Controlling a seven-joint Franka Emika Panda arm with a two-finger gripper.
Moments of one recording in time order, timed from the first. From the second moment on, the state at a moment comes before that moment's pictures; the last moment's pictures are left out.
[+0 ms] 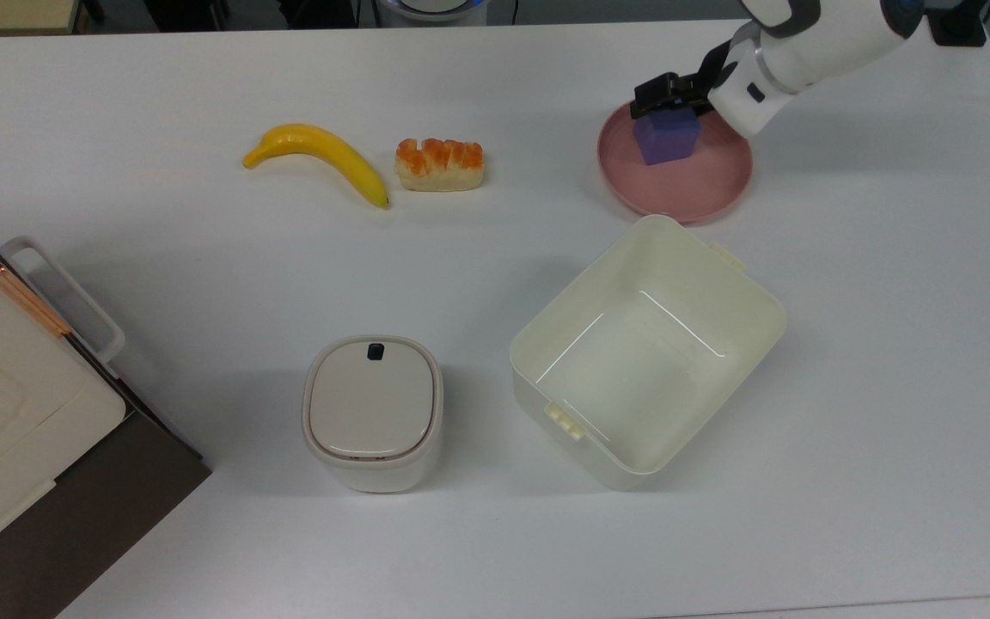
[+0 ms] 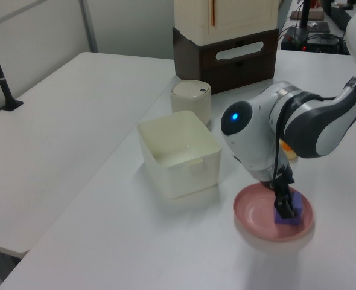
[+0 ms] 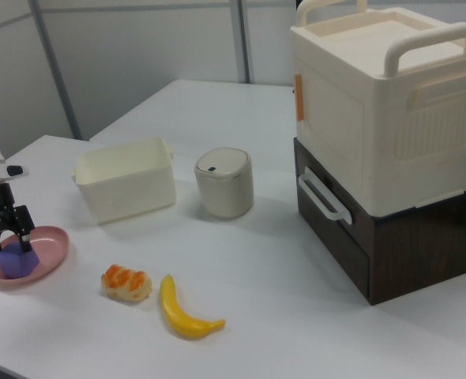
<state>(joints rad) 0.28 0.48 0.50 -1.67 -0.29 1.55 0.63</state>
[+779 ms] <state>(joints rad) 0.28 0.50 0.50 -1.66 -0.30 1.56 0.65</state>
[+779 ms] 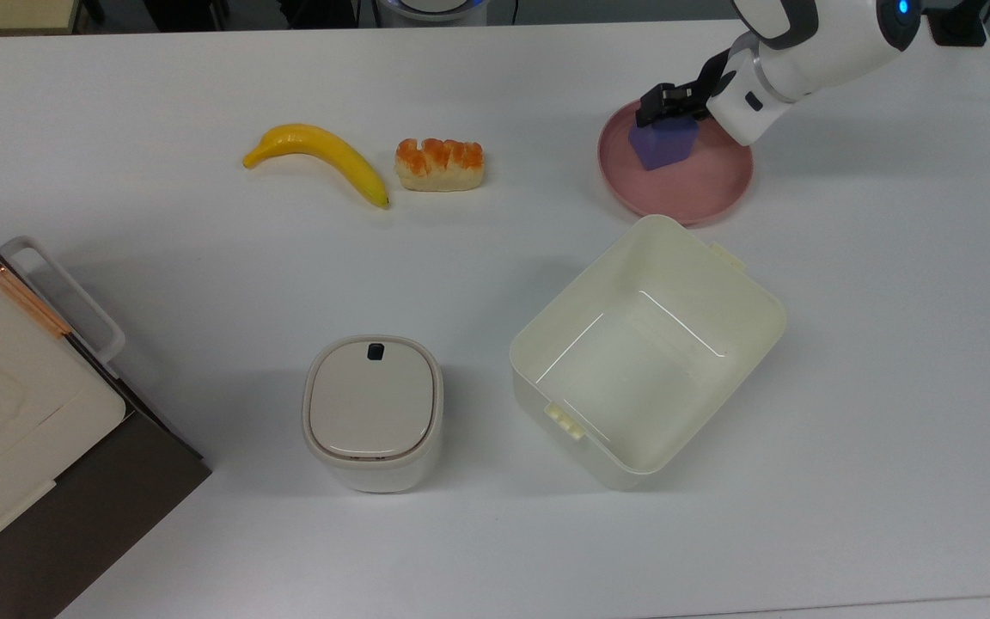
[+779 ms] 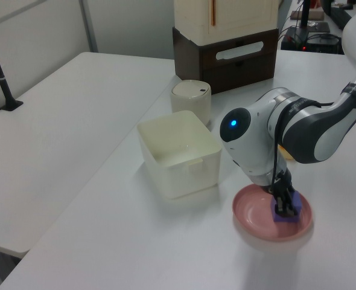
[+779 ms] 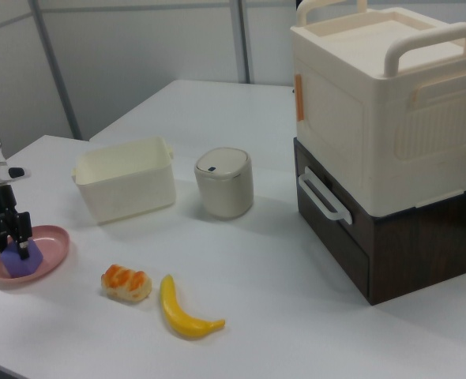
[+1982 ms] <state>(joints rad) -0.13 0.44 0.29 -1.56 -0.30 1.64 0.63</state>
